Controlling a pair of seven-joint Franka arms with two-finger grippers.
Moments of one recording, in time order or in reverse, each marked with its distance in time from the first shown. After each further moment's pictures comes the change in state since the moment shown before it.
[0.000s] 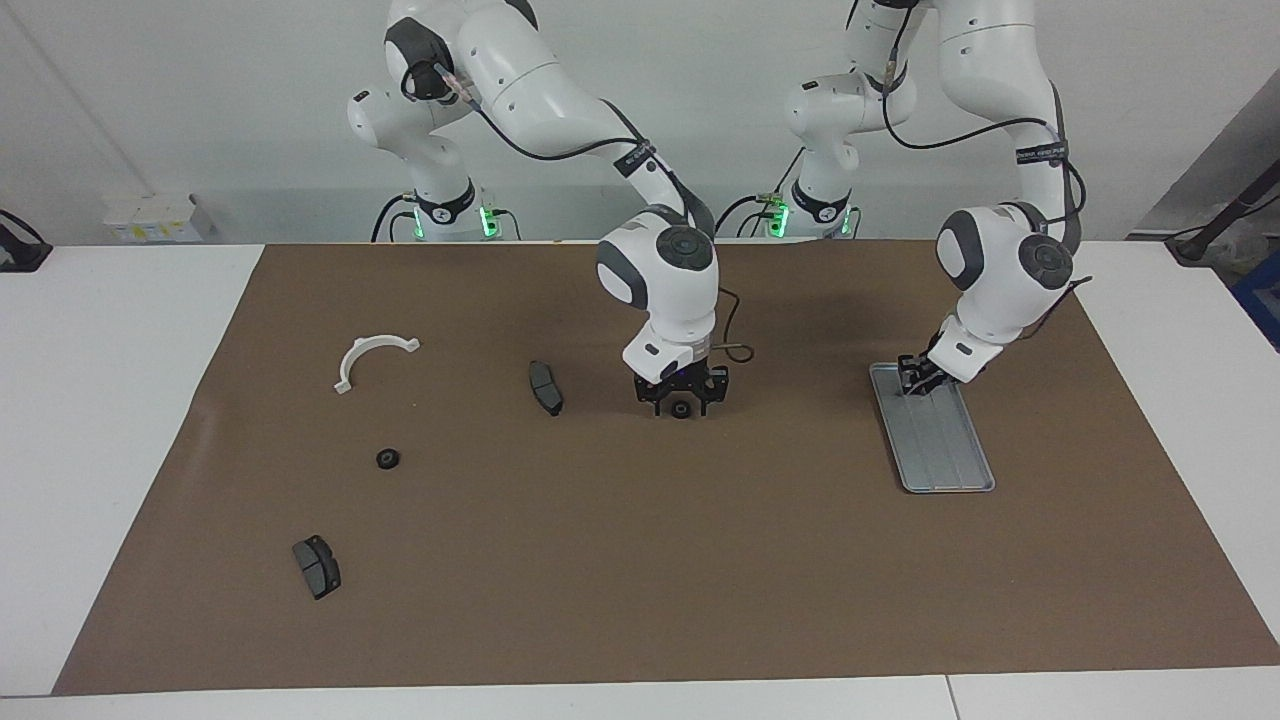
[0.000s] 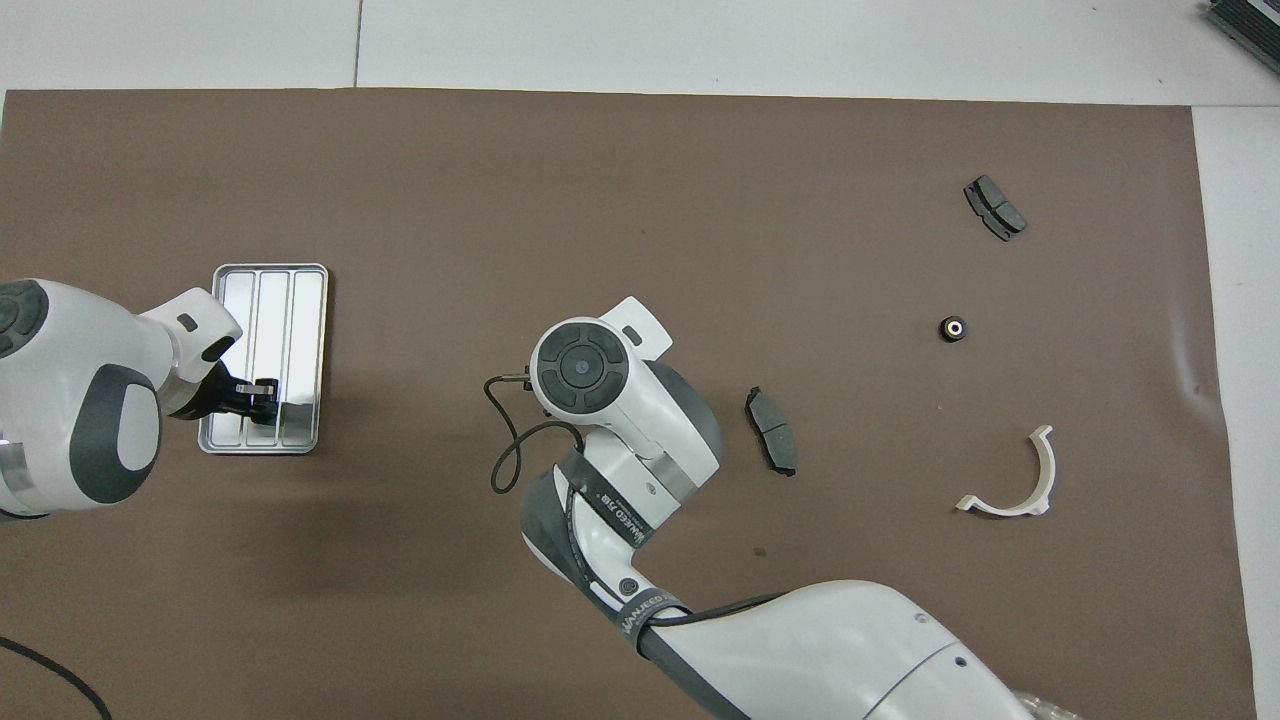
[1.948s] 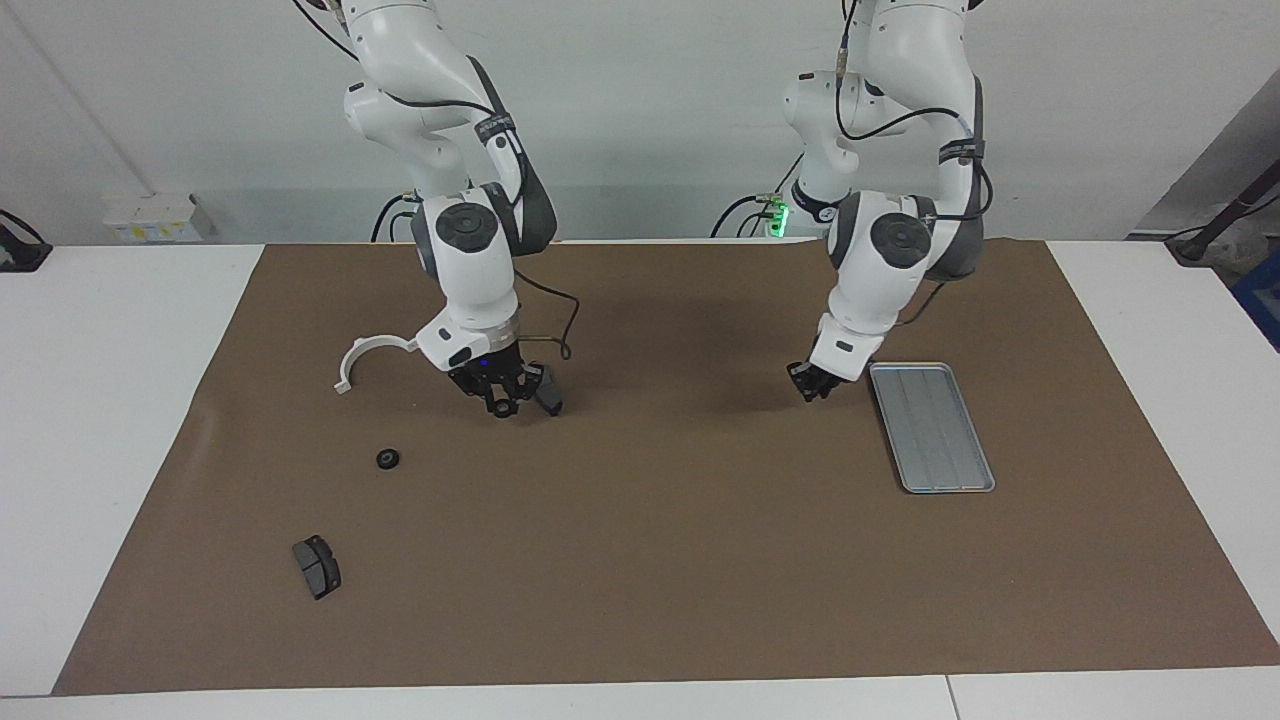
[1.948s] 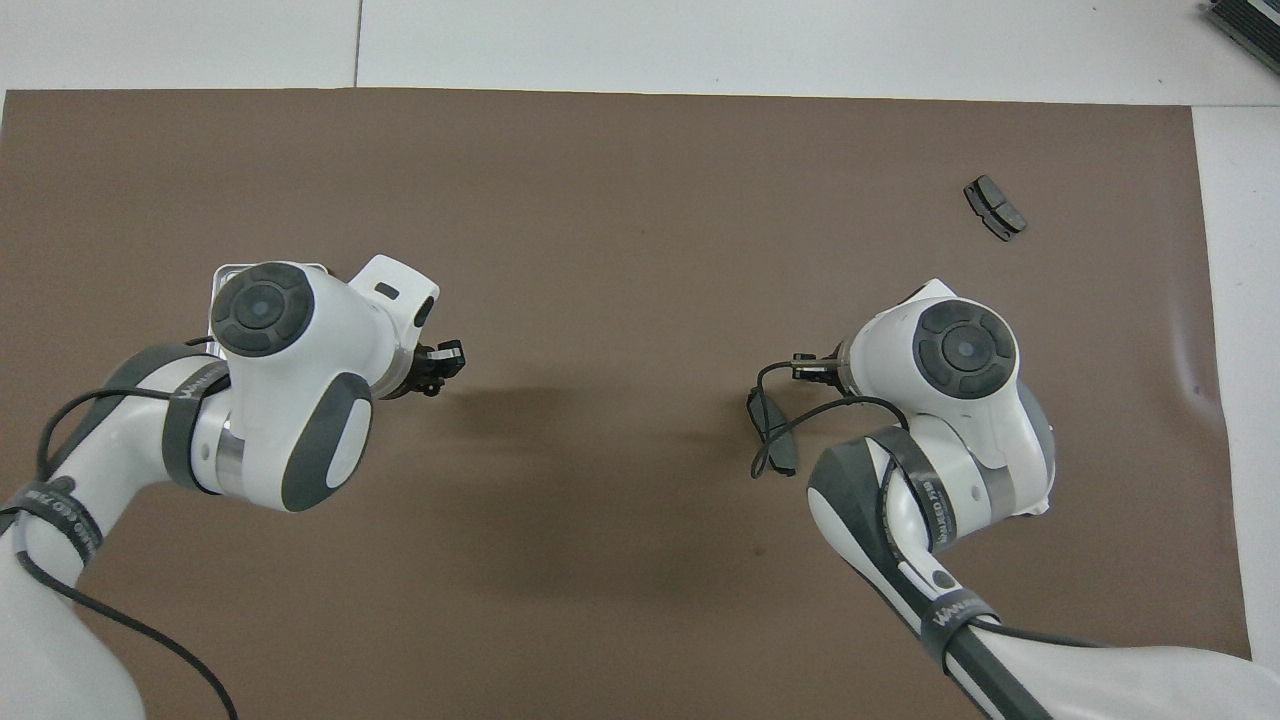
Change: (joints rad) left arm -0.401 0.016 -0.032 0.107 0.000 0.033 -0.710; right arm -0.393 -0.445 -0.025 -0.569 -0.036 0.088 -0.375
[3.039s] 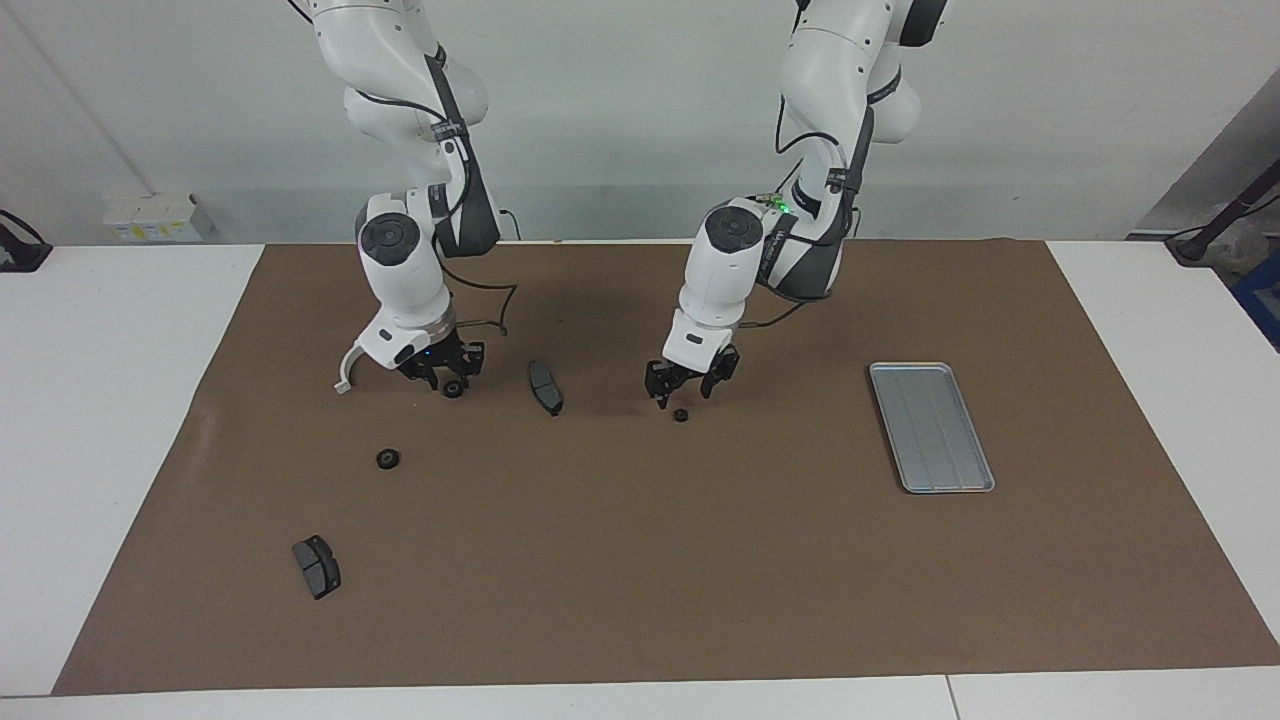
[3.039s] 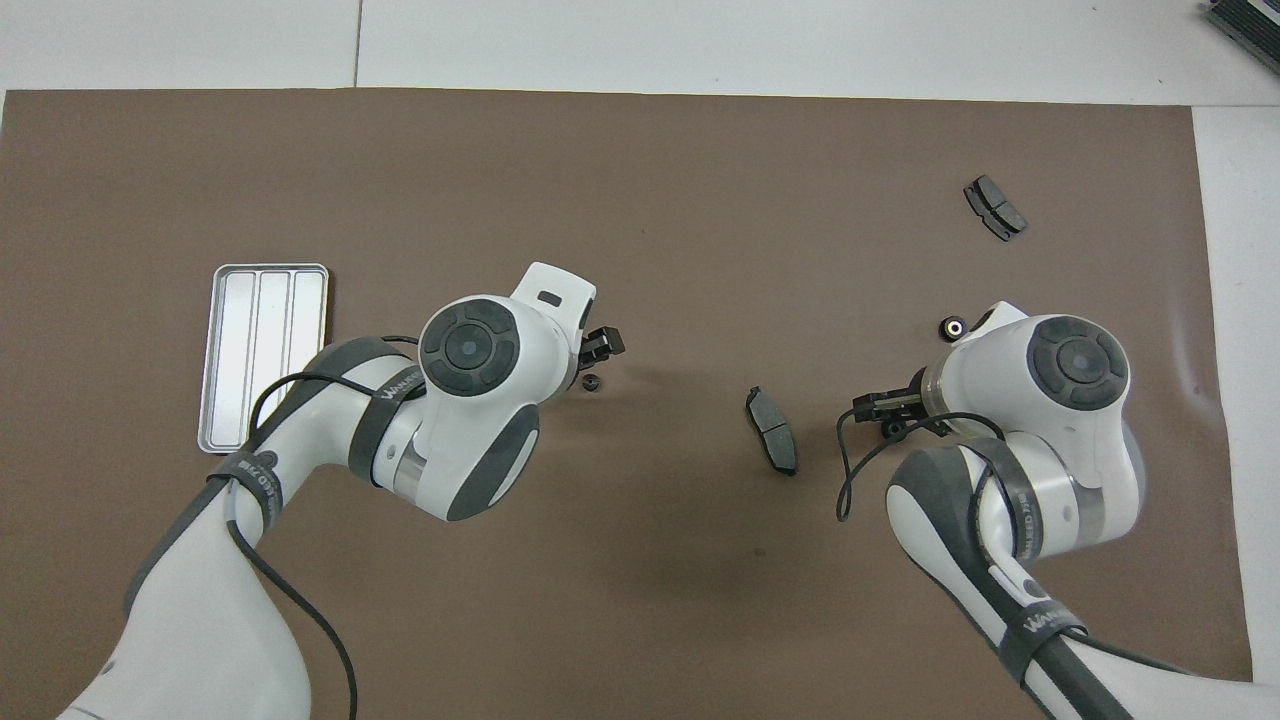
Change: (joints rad) left arm -0.189 0.129 0.020 0.148 -0.003 0.103 -0.244; right arm -0.108 -0.087 0.009 -0.077 0.062 -0.071 -0.282
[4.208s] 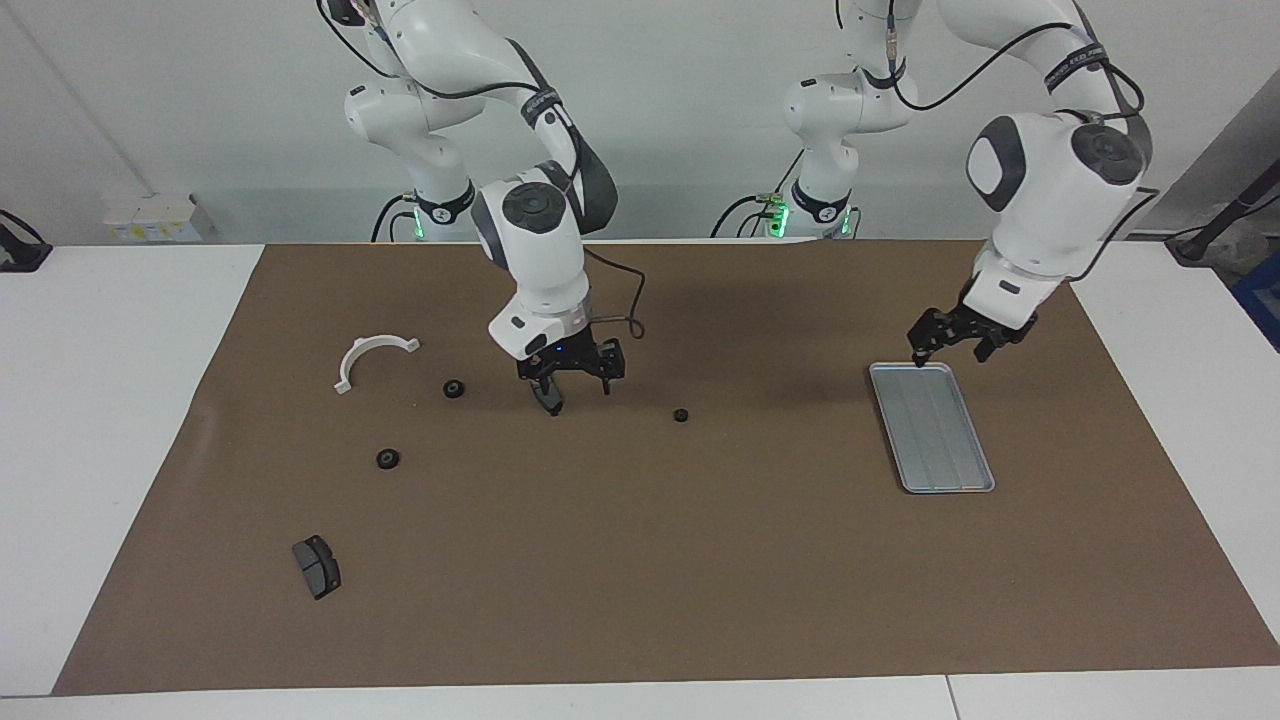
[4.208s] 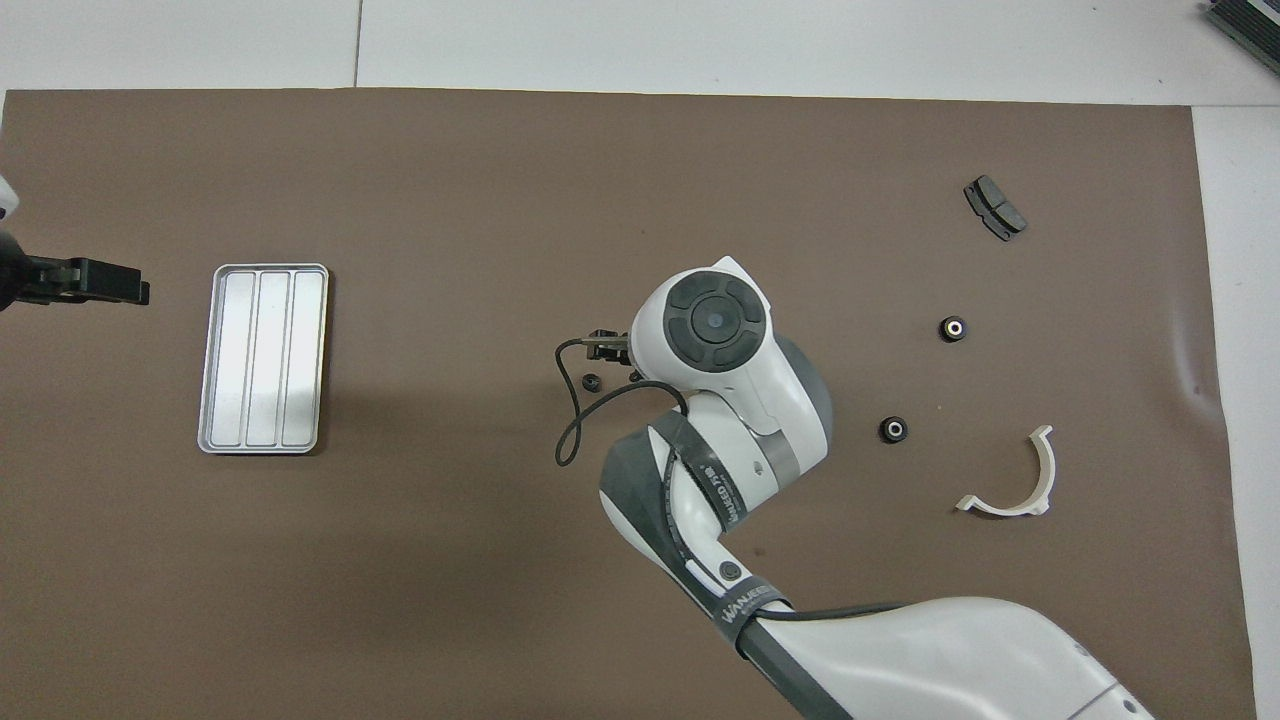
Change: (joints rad) left arm 0.635 -0.242 0.017 0.185 0.000 -0.450 1.030; right arm 0.397 0.396 0.015 0.558 0.039 -0.028 0.545
